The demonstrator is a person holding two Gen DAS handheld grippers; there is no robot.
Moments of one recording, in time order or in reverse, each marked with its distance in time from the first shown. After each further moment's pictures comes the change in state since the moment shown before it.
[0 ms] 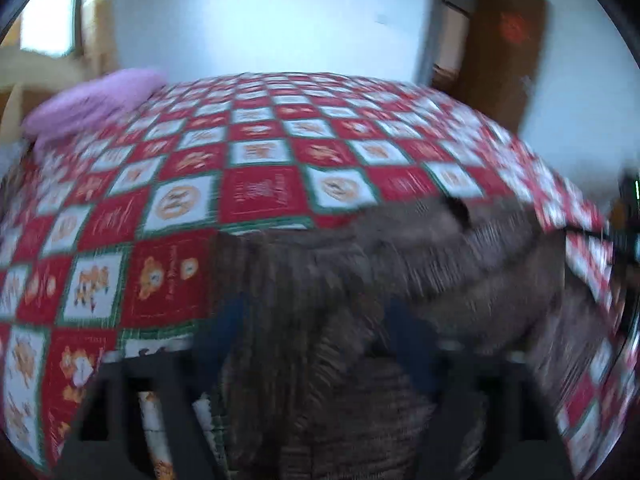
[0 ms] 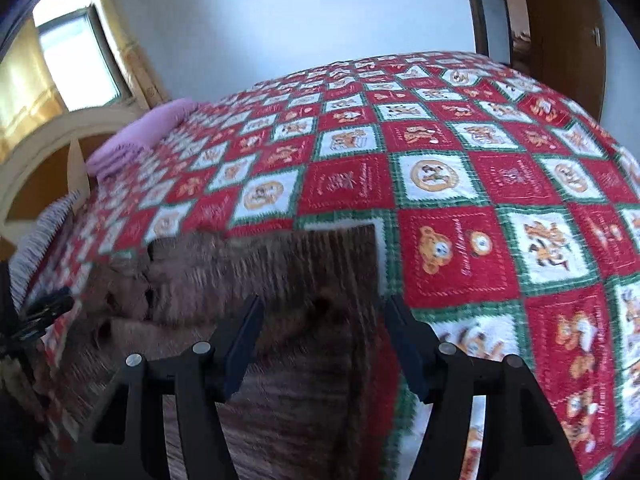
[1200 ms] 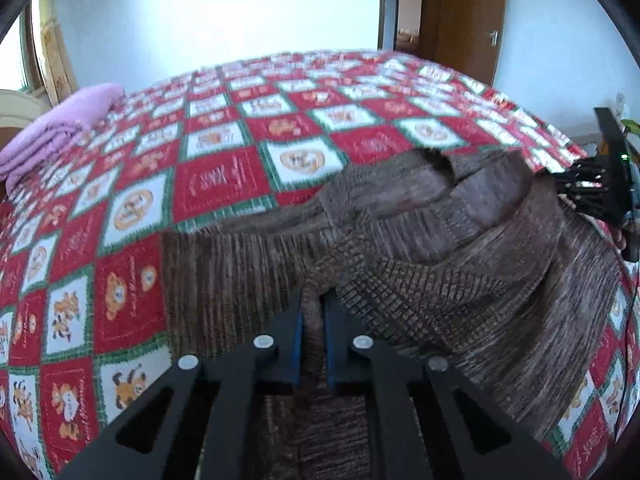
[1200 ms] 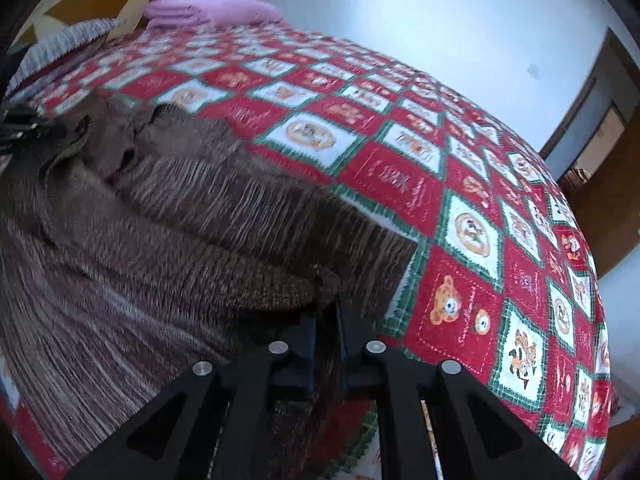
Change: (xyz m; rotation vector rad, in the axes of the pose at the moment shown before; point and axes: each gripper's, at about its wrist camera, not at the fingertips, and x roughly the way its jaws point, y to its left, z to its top) left arm 0.022 -0.011 -0.002 0.088 0.050 -0.049; right arm 0.033 0.044 -0.009 -0.575 0.088 -0.122
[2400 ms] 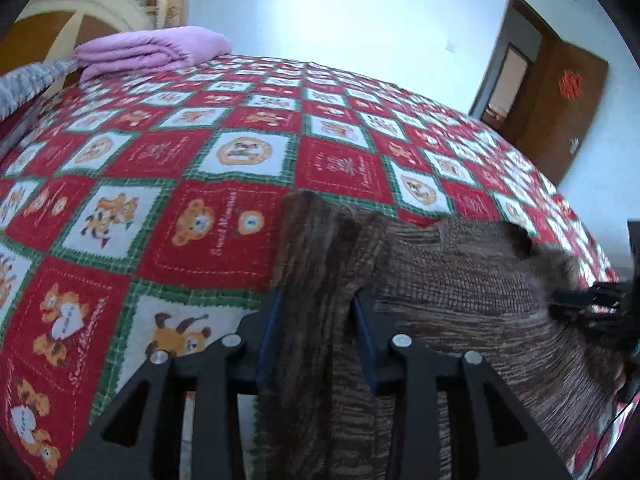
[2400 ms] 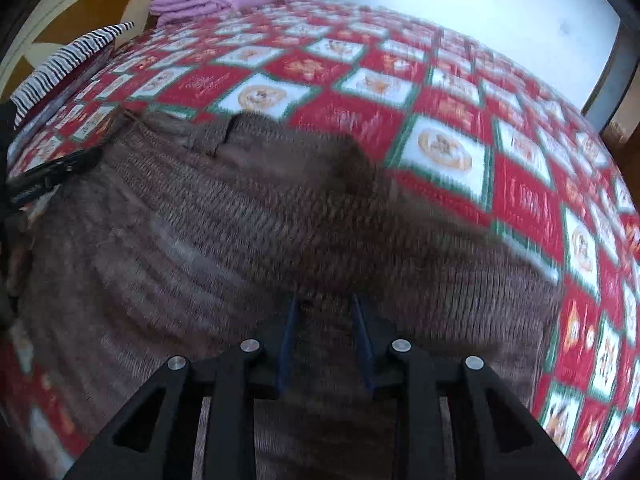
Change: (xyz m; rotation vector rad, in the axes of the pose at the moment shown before) left arm 0.007 0.086 -0.036 -0.445 -0.083 0.100; right arm 0.035 0.091 0.063 0.053 0.106 0.144
